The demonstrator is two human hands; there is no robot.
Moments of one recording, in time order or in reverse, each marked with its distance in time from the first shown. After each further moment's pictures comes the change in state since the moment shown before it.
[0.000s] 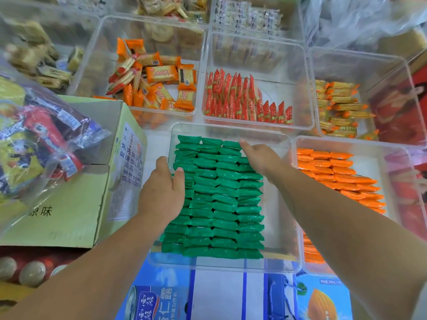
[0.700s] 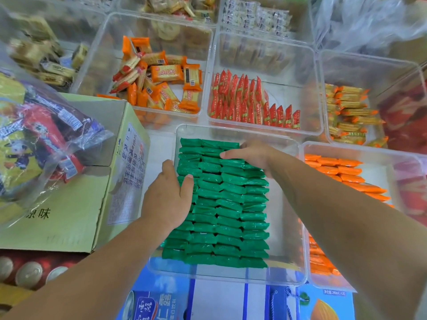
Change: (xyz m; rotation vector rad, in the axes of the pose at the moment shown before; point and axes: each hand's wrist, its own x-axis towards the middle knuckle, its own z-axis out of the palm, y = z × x) left_hand -0.001 0.004 0.000 0.030 -0.021 0.047; right_hand 0.017 -0.024 -0.006 0.174 -0.295 -0.042
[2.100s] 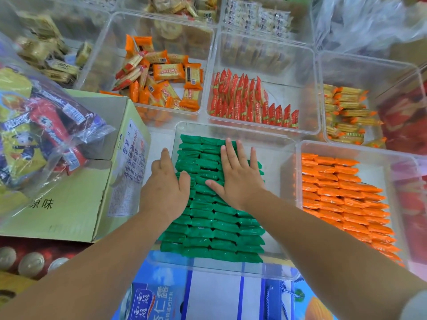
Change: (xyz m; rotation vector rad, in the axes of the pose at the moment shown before) left_hand 0.003 -0.004 0.009 0.125 0.031 -0.052; right_hand -0.016 0.048 0.076 -1.095 0.405 -0.406
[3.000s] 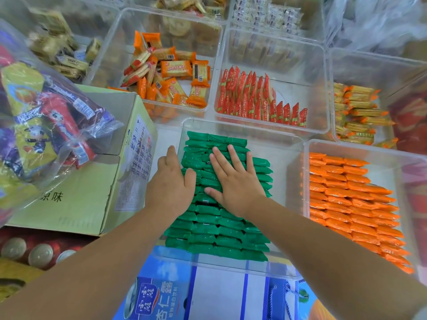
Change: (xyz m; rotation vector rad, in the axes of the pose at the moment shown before) left_hand 0.001 0.000 -0.002 -0.009 -0.001 -0.002; right_hand -0.011 -0.018 0.003 -0.031 0.004 -0.162
